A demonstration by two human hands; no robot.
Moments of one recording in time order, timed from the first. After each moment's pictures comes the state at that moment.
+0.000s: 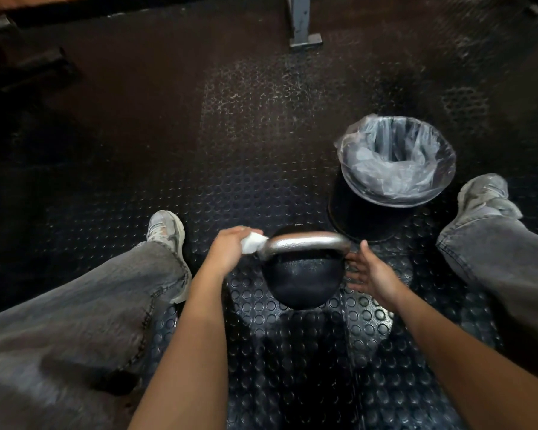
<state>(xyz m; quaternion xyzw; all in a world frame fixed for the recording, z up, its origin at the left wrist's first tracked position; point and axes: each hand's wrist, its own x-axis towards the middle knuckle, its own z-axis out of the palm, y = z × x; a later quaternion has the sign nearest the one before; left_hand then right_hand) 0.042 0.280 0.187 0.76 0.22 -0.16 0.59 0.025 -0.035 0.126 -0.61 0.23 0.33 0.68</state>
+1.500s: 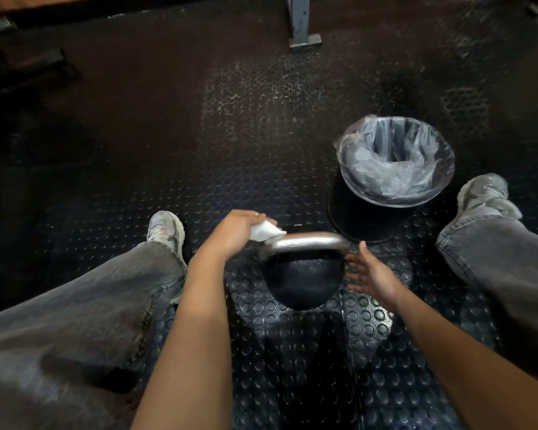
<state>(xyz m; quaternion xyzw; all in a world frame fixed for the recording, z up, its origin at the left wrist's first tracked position) 0.063 0.266 0.235 0.82 0.14 -0.22 0.51 0.026 -0.038 0.121 -0.62 0.23 0.33 0.68</state>
